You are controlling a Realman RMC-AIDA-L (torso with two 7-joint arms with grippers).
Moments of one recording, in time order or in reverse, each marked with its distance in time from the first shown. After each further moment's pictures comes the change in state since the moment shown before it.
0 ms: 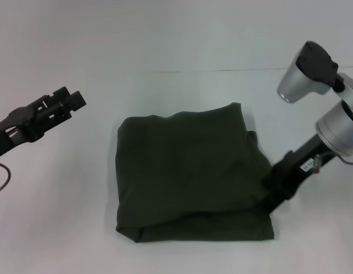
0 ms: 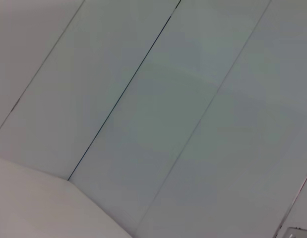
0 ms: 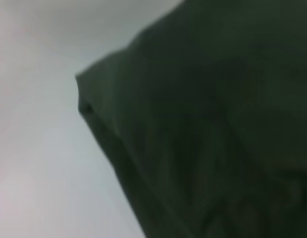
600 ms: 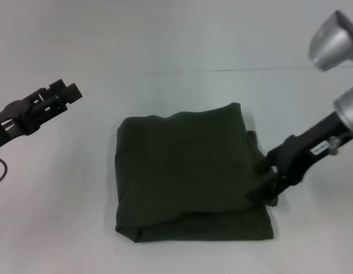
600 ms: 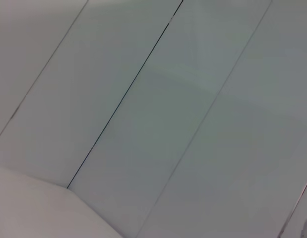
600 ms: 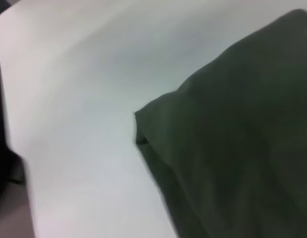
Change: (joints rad) left arm -0.007 0.003 -0.012 0.012 -0.005 0.003 -0.012; right arm 0.016 -0.014 0.211 -0.068 0.021 -0.203 -0.082
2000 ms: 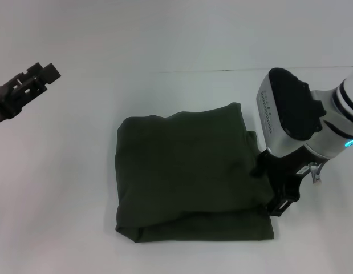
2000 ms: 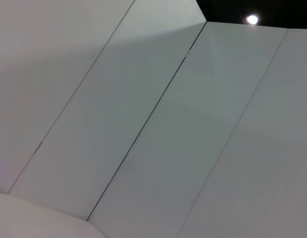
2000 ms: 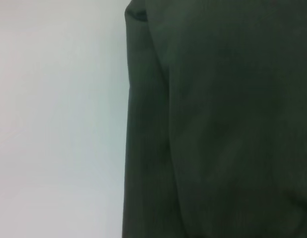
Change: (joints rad) left arm -0.002 -0.007 -0.101 -0.004 -0.004 -0.009 0.009; right arm -0.076 0.085 -0.410 -0.150 -0.121 0.248 -0.298
